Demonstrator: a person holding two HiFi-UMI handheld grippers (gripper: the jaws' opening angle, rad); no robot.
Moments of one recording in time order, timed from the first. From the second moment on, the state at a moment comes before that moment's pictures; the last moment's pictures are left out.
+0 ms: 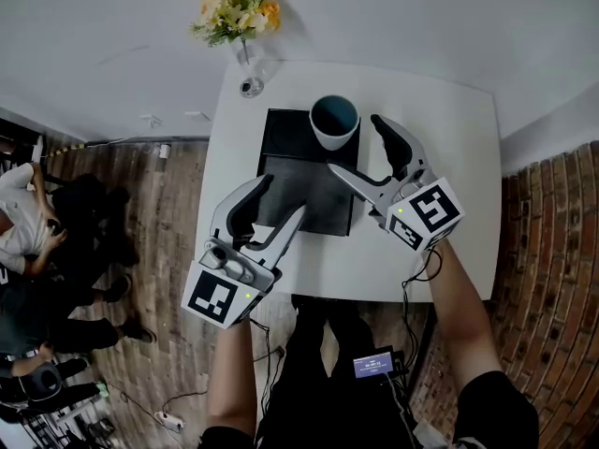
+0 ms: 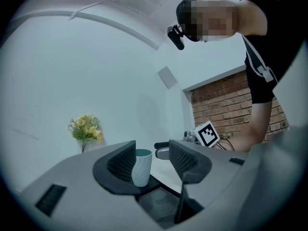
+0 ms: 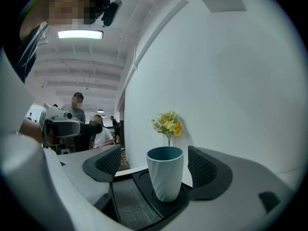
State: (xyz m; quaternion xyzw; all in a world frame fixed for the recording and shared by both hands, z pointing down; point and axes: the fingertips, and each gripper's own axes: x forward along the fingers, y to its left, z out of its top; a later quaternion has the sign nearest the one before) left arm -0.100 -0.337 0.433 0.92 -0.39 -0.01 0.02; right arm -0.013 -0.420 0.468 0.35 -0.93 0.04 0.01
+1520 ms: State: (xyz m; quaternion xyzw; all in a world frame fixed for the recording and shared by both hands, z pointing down) left arm -0.095 -0.219 0.349 0.93 -0.36 -0.04 -0.01; right arm -0.023 -0.247 0.357 0.37 -0.93 0.04 -0.01
